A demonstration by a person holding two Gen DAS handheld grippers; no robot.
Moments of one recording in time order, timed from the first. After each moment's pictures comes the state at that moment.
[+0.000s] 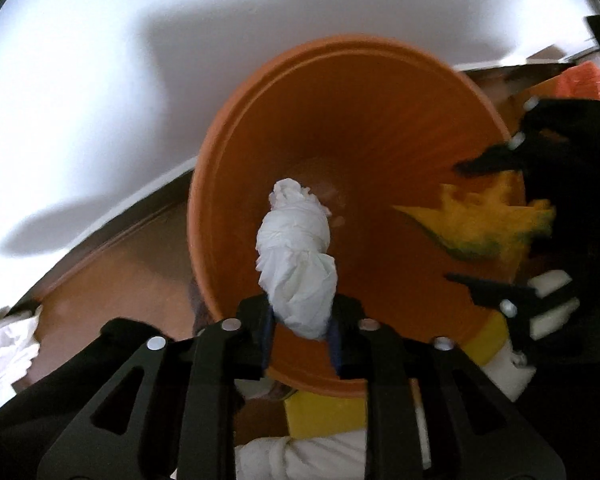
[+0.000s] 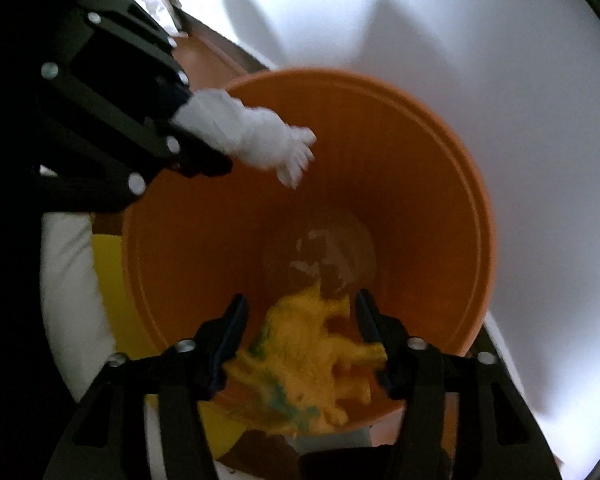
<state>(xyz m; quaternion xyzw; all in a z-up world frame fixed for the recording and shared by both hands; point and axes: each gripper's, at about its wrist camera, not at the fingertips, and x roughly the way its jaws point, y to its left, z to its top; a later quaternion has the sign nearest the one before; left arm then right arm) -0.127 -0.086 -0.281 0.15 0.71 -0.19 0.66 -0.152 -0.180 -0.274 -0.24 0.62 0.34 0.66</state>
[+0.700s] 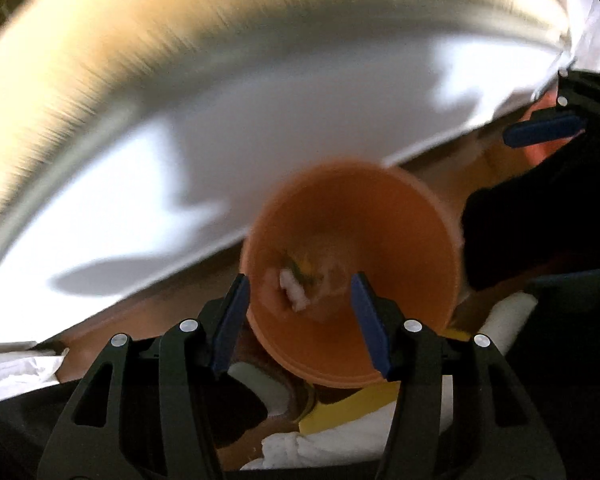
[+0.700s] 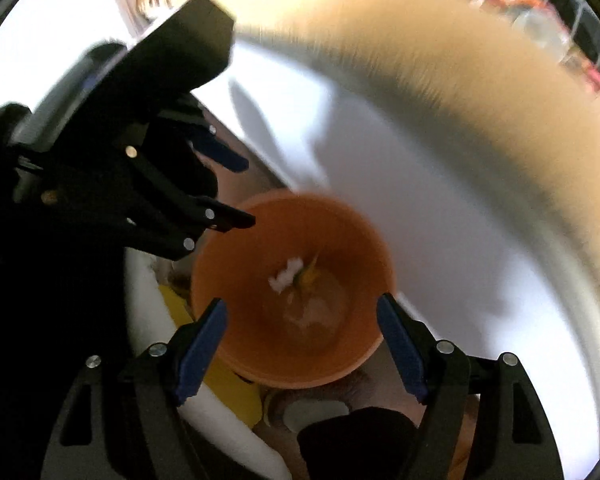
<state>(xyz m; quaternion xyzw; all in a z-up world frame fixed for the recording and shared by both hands) -0.148 -0.070 -0.153 0.14 0.58 -0.22 0.77 -0.178 -0.224 -0.099 -0.19 0.51 0.35 0.76</state>
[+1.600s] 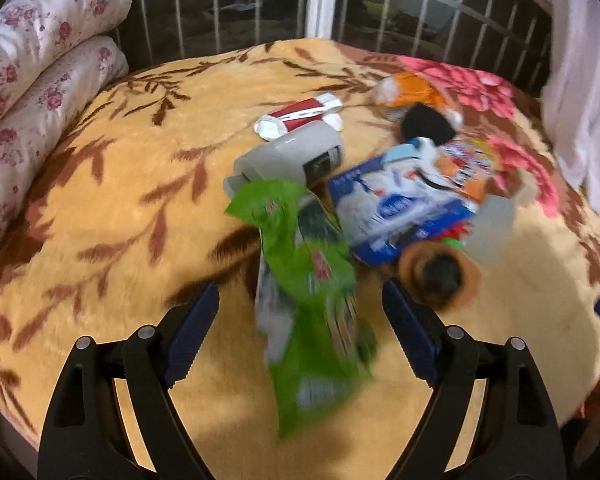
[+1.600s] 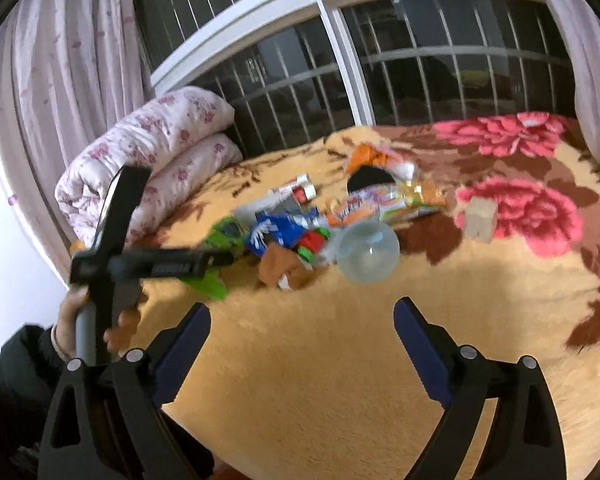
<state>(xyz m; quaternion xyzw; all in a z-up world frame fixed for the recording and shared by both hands) 0.073 -0.017 -0.033 -0.01 0.44 -0.04 0.90 -0.019 -0.281 0.000 0.07 0.32 0.25 0.91</state>
